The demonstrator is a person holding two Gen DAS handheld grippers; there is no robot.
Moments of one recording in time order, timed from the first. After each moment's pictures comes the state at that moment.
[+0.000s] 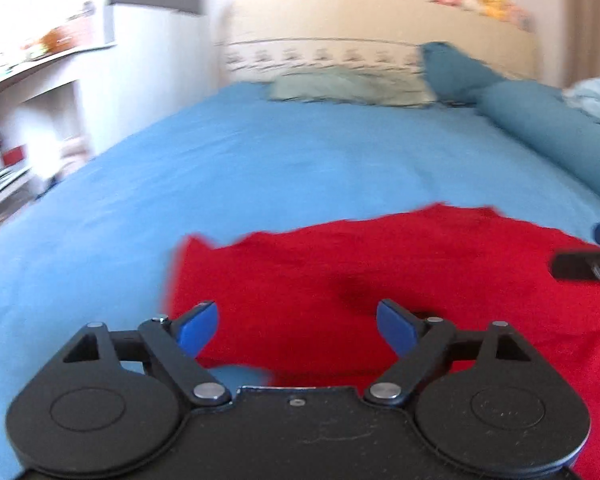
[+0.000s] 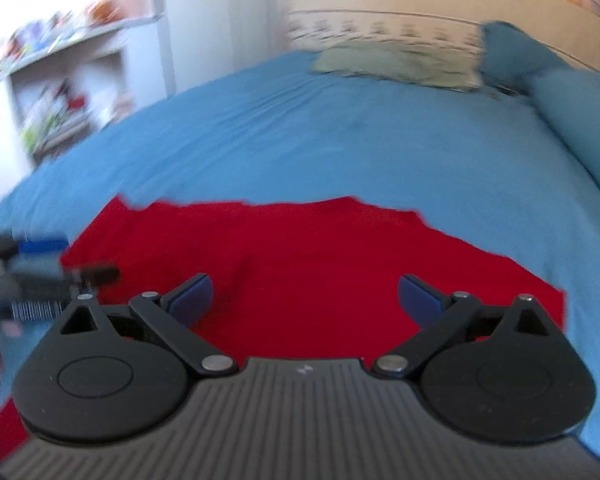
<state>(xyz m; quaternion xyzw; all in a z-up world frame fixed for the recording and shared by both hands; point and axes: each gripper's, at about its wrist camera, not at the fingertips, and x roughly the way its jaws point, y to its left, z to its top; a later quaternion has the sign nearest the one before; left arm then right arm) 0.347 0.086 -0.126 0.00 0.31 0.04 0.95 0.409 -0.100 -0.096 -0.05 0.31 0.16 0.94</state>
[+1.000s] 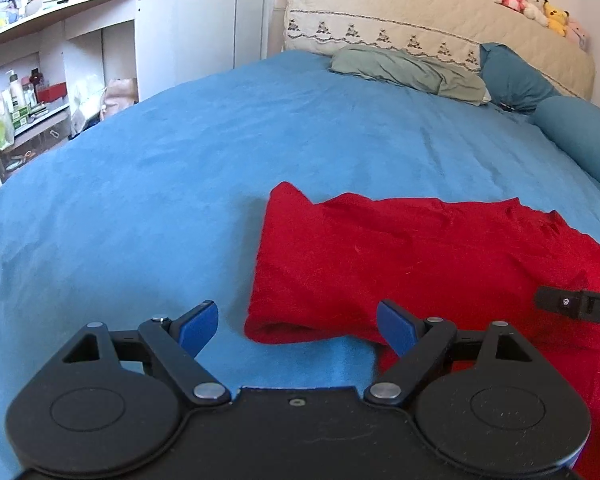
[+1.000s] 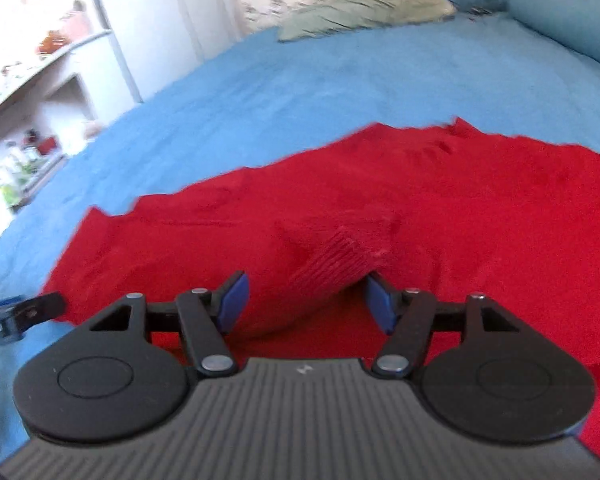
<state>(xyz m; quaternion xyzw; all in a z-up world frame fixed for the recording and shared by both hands) 0.352 0.139 -0.156 -0.06 0.34 0.07 0.93 0.457 -0.062 -0.177 0.09 0.35 0.09 0.93</state>
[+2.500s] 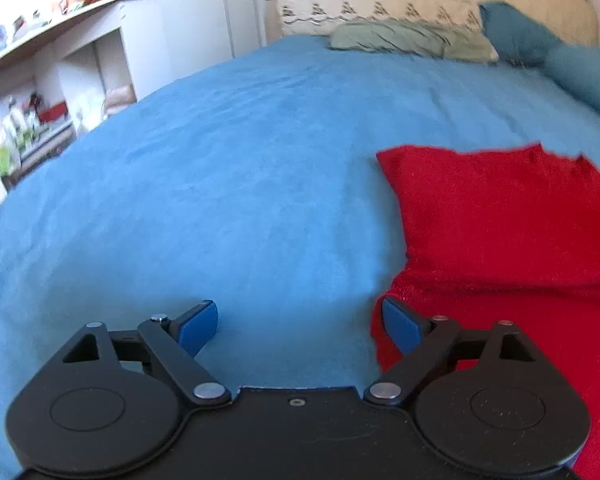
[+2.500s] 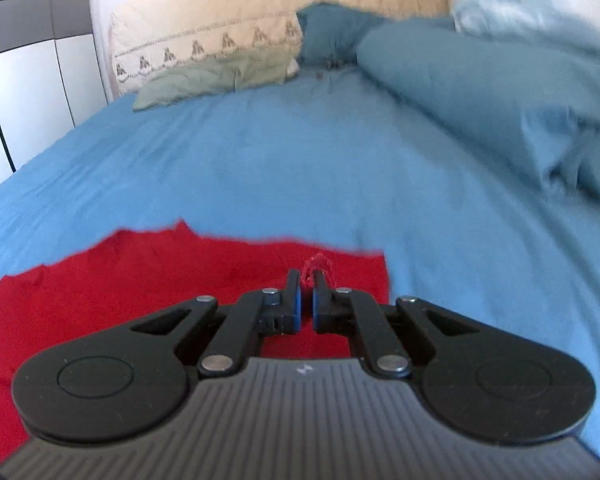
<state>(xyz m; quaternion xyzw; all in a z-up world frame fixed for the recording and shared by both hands) 0.370 0.109 -0.193 0.02 0.36 0.10 0.93 0.438 -0.257 -0.141 0.08 0.29 -0.08 0.95</state>
